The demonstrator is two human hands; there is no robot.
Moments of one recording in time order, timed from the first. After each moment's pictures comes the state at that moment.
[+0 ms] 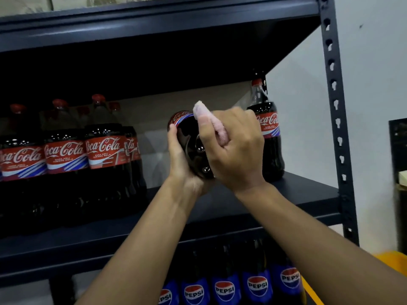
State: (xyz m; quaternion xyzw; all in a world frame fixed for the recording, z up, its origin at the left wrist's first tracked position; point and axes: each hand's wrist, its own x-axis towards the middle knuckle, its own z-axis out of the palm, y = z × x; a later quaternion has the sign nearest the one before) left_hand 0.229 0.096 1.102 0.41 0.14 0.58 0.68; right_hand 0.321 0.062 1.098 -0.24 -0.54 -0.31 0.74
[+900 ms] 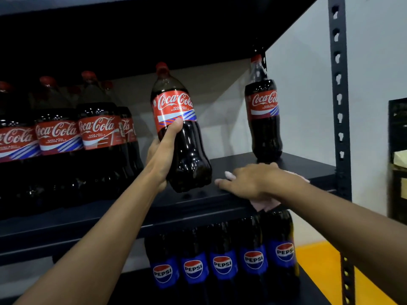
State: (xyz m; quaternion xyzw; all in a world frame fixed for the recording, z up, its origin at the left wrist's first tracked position) left_hand 0.171 0.118 1.072 0.58 0.34 0.62 0.40; right_hand 0.372 0.080 1.048 -0.70 -0.71 -0.01 0.03
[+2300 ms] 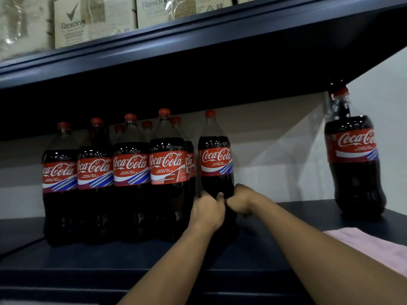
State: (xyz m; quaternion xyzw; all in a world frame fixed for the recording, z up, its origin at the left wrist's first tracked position) left_hand 0.113 0.195 1.057 0.59 0.67 0.43 0.08; right_hand 0.224 0.235 1.083 -0.55 -0.75 0.20 0.30
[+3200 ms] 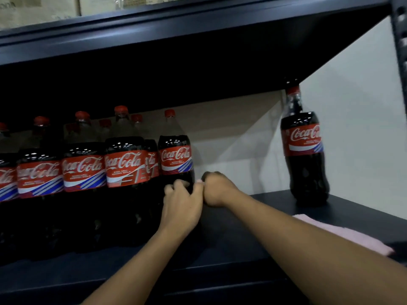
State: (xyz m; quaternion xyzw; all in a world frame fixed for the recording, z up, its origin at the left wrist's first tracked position) left_hand 0.141 0.165 1.063 0.61 0.60 0.51 0.07; right_hand 0.249 0.215 1.093 -0.55 -0.77 0.02 0.31
